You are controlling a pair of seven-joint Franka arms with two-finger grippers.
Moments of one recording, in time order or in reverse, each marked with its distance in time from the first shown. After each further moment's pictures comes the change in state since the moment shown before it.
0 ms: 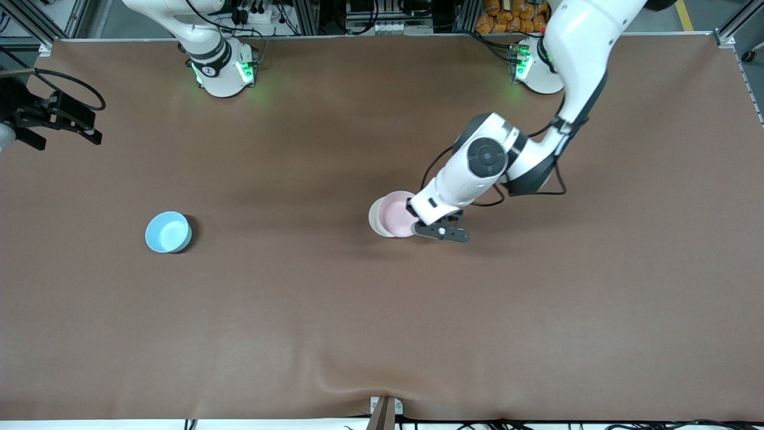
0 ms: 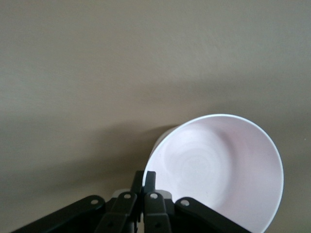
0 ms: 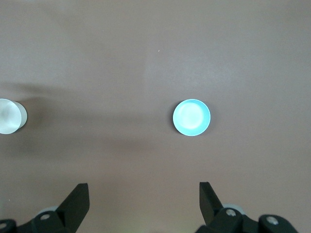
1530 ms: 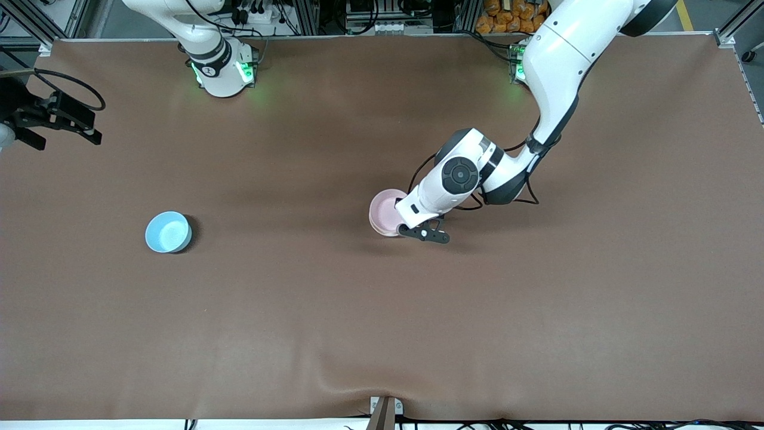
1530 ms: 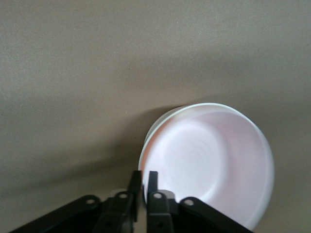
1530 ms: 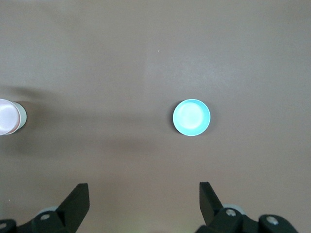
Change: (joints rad) left arm -0.050 0.091 0.026 0.020 0.007 -0.006 -0.001; right arm 0.000 0.000 0.000 0.000 0.000 0.000 0.000
